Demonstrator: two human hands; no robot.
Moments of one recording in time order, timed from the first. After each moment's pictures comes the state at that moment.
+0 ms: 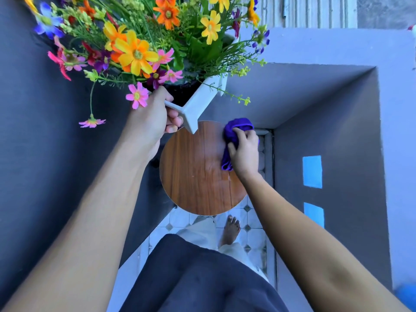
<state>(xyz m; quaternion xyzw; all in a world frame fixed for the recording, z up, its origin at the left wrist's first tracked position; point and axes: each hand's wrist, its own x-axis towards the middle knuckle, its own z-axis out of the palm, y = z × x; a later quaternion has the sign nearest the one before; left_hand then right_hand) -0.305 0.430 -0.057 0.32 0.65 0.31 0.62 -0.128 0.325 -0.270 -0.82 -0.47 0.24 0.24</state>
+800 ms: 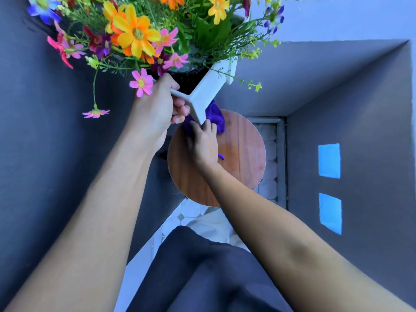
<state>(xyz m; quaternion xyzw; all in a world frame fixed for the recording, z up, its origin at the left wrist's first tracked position) -0.302 0.430 -0.059 0.31 0.66 0.31 0.61 -0.256 0.361 -0.269 -0.77 -0.51 0.28 0.26</state>
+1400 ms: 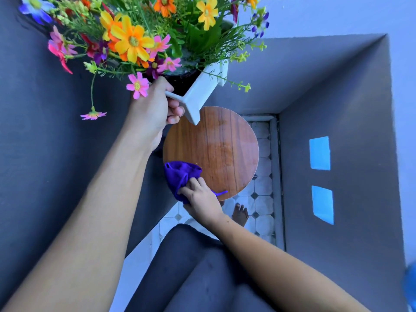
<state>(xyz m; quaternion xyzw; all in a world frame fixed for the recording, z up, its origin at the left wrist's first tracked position) -0.302 0.418 -0.059 0.32 0.65 0.30 0.62 -0.279 0.206 -0.266 -0.64 -0.67 0.32 0.19</state>
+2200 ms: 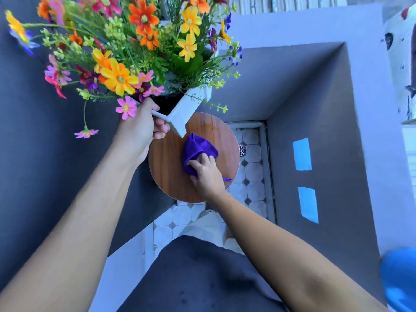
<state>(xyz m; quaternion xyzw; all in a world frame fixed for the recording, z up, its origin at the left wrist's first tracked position) -0.292 0.384 -0.063 0.35 0.66 0.28 0.60 -0.204 0.244 -0.252 -0.72 -0.58 0.34 0.17</state>
